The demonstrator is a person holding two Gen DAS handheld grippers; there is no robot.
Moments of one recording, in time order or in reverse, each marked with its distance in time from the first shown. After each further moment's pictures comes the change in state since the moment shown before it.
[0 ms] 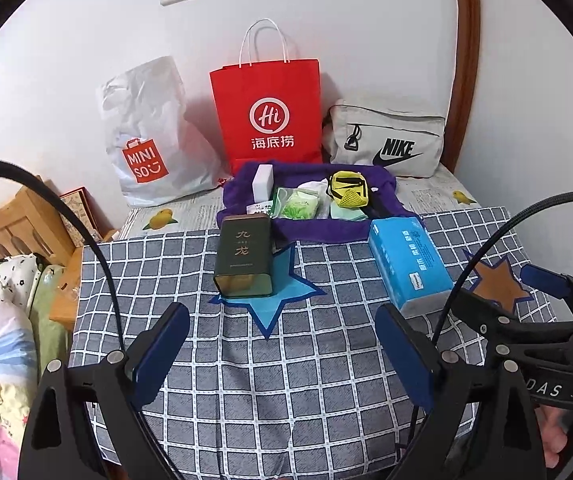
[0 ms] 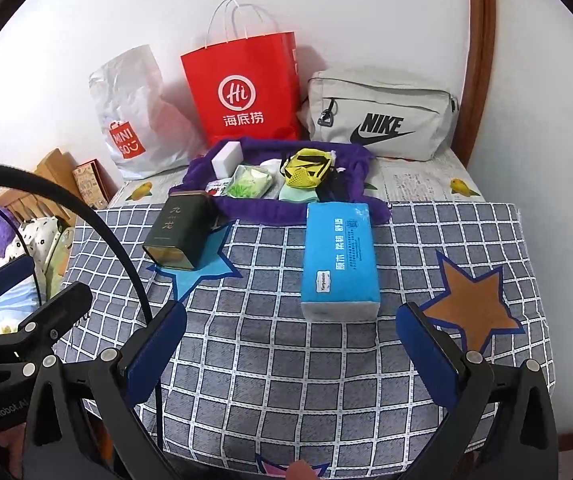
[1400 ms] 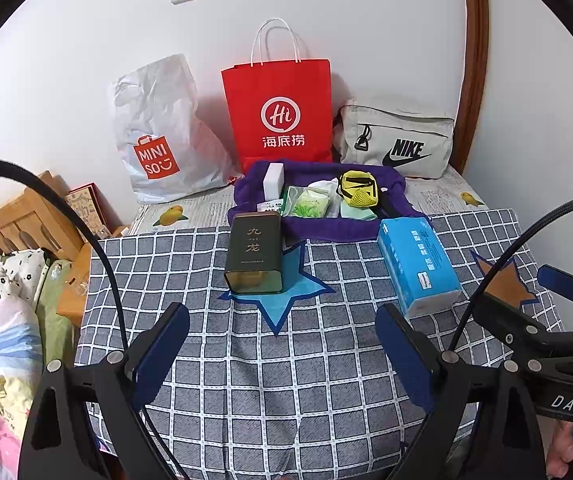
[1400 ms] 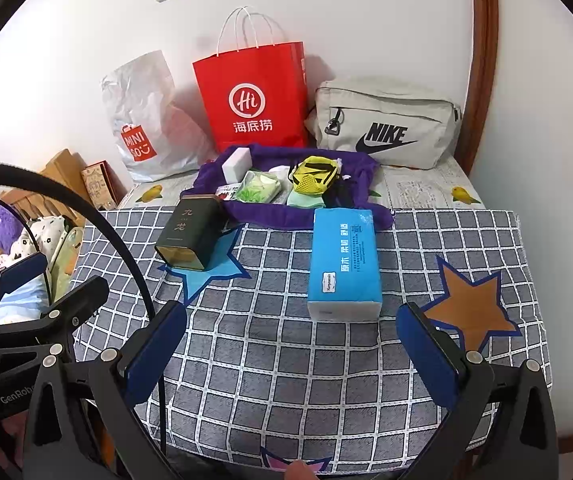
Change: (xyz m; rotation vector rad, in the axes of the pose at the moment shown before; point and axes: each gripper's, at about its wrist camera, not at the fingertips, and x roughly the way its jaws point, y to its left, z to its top) left arm -0.003 0.004 0.000 -0.021 0.008 0.034; right arm -0.017 0.003 -0.001 -0.023 -0.023 0.019
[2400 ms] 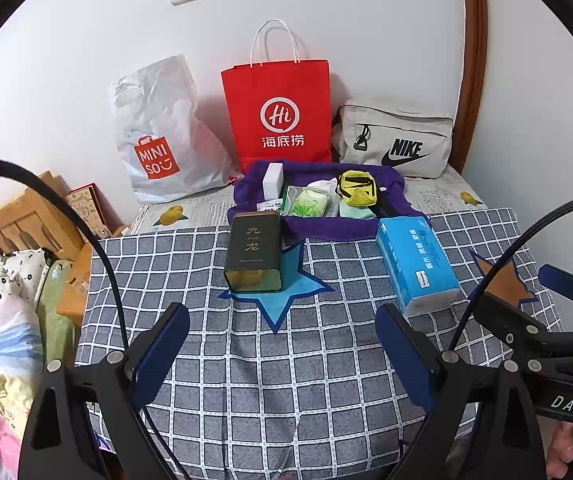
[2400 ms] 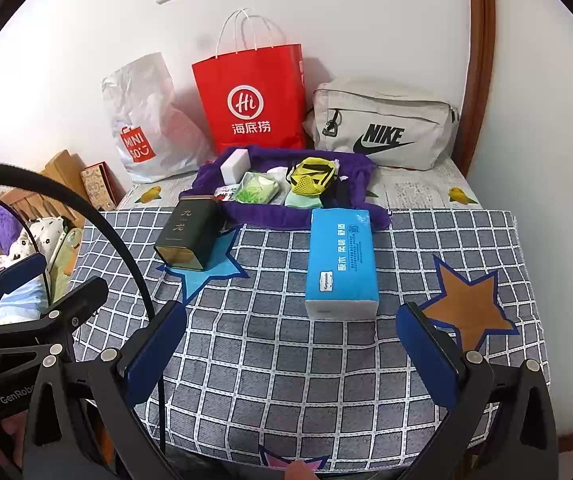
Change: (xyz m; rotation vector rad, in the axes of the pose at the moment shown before) left arm -0.002 0.000 0.000 0.006 0.001 -0.001; right arm -0.004 0.002 0.000 0.001 -0.002 -0.008
